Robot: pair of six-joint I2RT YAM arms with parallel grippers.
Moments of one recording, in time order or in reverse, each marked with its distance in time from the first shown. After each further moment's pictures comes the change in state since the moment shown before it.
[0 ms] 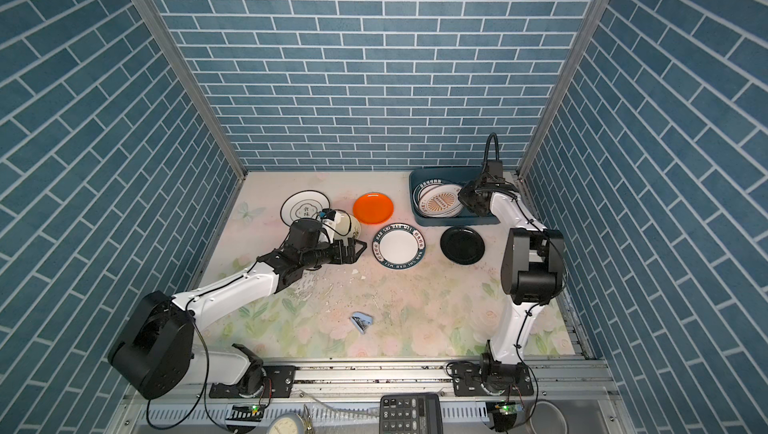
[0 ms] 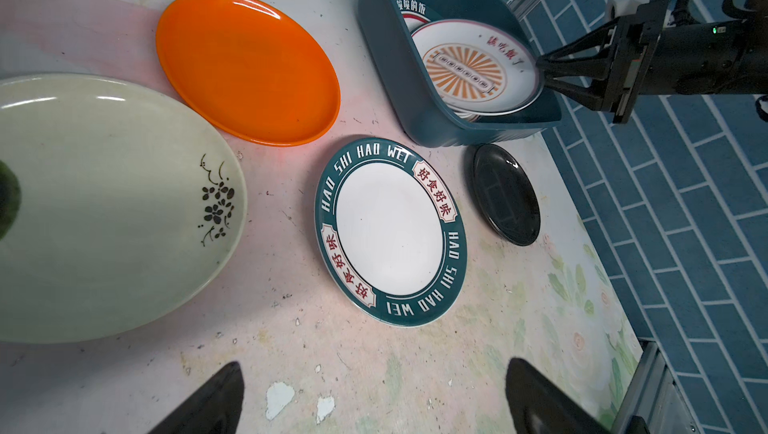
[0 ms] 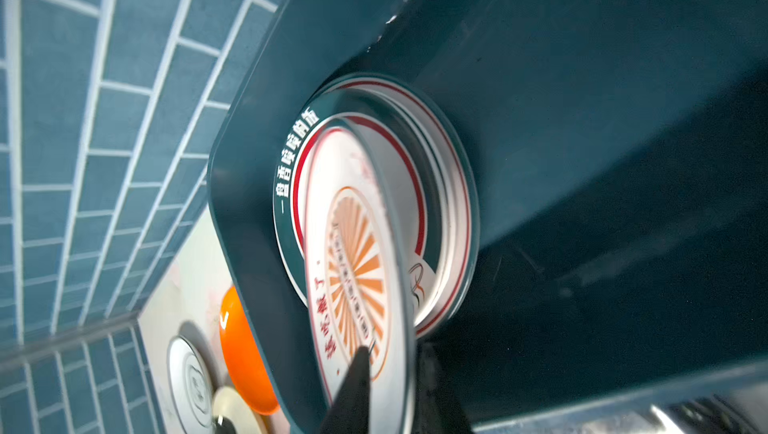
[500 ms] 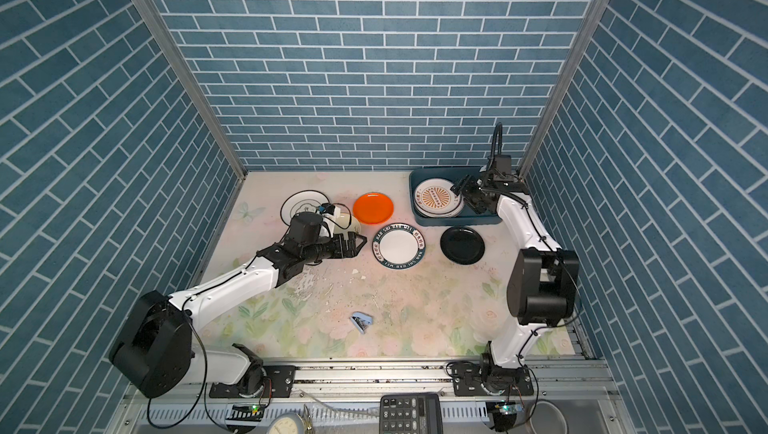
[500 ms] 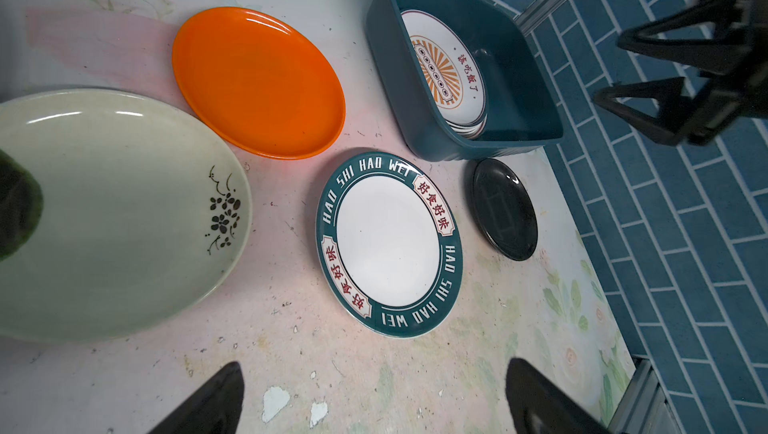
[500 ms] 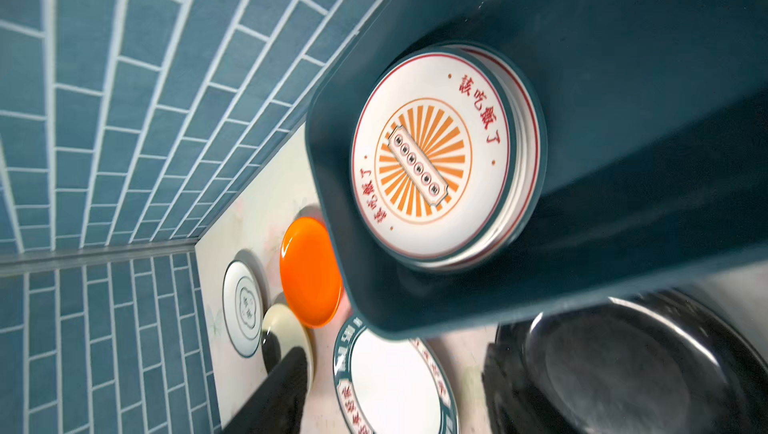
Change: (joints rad) left arm 0.001 0.005 0.063 -0.080 -0.025 -0.042; right arm 0.000 -0.277 -0.109 -0.082 -0.105 -0.080
